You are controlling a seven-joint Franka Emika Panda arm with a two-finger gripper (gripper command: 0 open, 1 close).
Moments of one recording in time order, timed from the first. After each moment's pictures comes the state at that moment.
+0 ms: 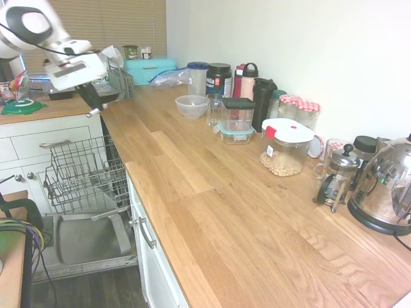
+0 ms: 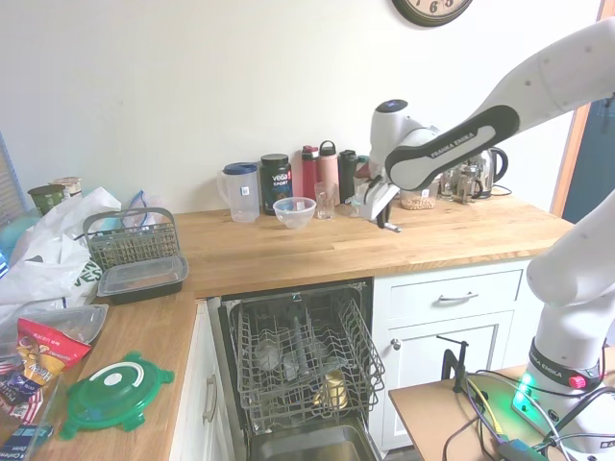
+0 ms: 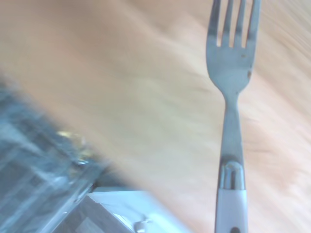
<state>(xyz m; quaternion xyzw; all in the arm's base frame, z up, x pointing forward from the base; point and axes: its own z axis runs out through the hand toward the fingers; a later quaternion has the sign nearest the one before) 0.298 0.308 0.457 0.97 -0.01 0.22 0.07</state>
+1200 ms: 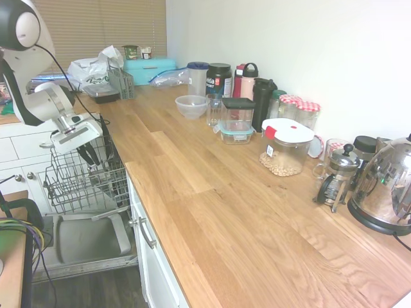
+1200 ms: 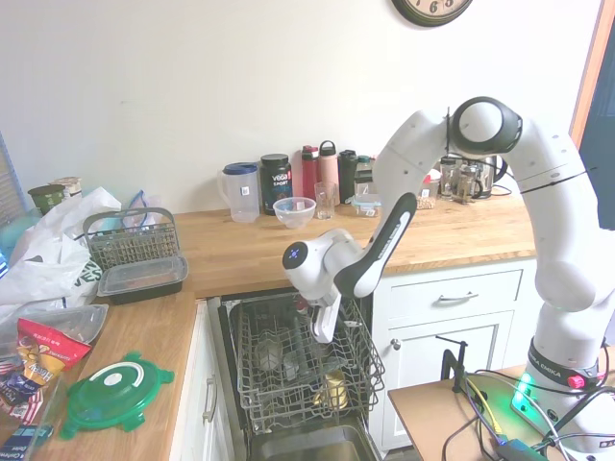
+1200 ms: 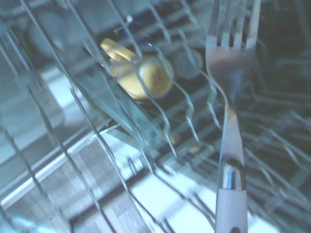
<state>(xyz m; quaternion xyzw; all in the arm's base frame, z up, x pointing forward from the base) 0.313 0.443 0.162 0.95 0.11 0.16 0.24</state>
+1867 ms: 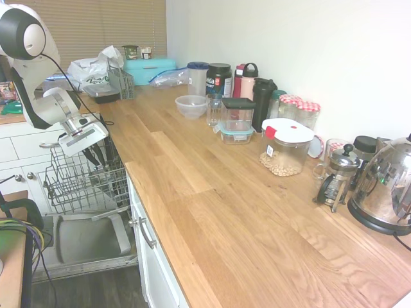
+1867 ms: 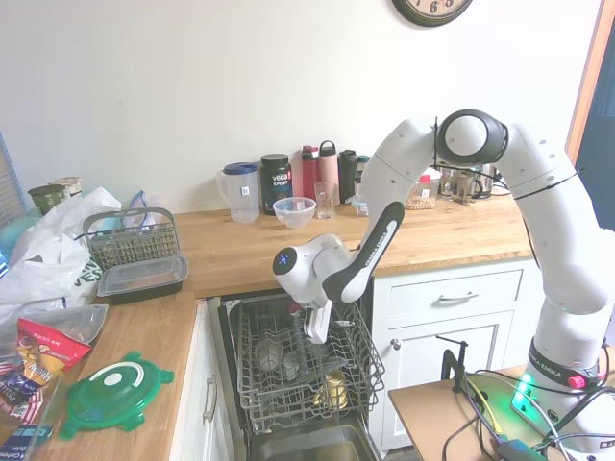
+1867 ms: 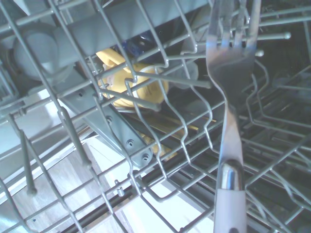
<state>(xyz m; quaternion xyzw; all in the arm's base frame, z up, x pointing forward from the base) 0.329 0.455 0.155 0.95 0.13 0.16 0.25</state>
